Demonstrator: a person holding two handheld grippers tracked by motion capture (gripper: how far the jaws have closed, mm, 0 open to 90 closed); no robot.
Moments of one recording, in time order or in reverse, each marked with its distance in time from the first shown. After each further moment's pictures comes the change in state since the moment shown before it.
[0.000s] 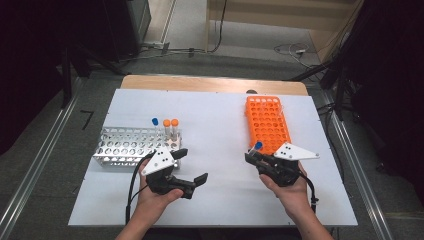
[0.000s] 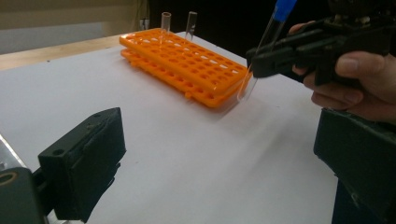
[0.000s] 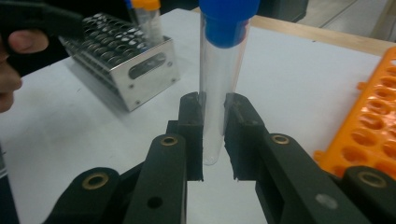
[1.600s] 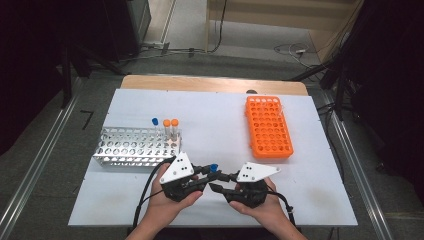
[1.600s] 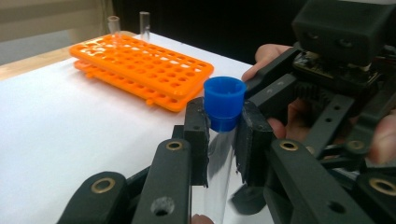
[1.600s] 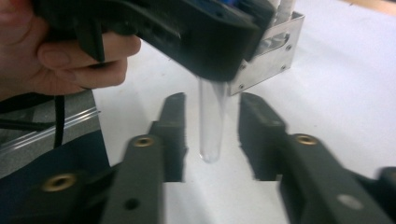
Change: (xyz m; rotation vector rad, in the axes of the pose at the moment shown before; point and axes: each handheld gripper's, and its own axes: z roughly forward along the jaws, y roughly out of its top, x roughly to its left) left arm -0.023 0.005 0.015 0.026 -0.078 0.095; right arm 0.067 -0.007 0.034 0.078 0.244 -0.138
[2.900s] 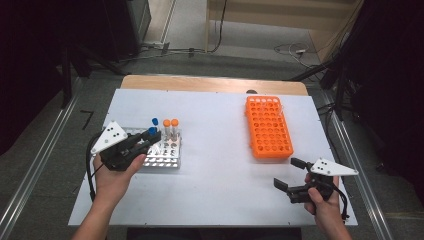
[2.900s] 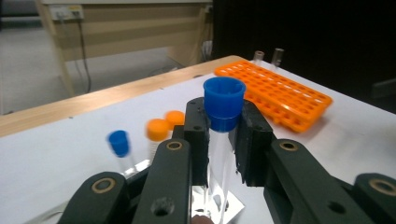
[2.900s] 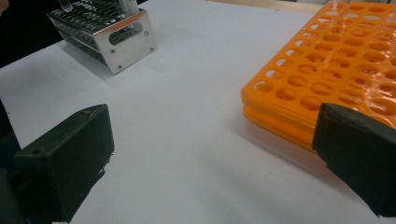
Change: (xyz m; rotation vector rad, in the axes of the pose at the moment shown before) left arm 0.095 0.015 -0.097 -0.093 0.347 -0.079; right arm -0.081 -0.066 -0.123 -0.077 -0.258 0.195
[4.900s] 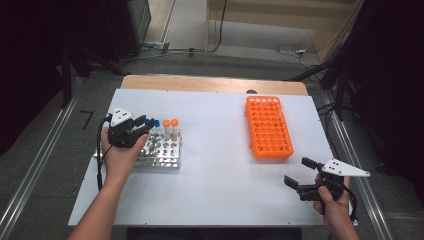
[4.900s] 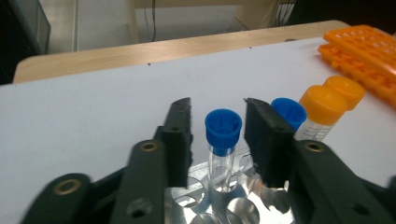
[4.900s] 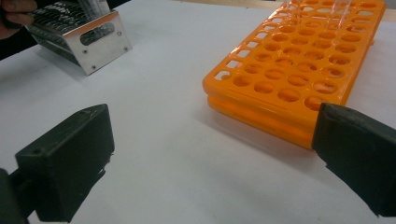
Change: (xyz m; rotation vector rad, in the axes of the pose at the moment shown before) left arm 0.054 -0.024 0.054 0.154 0.247 -0.138; right arm -0.021 -0.010 -0.012 -0.018 -0.057 0.035
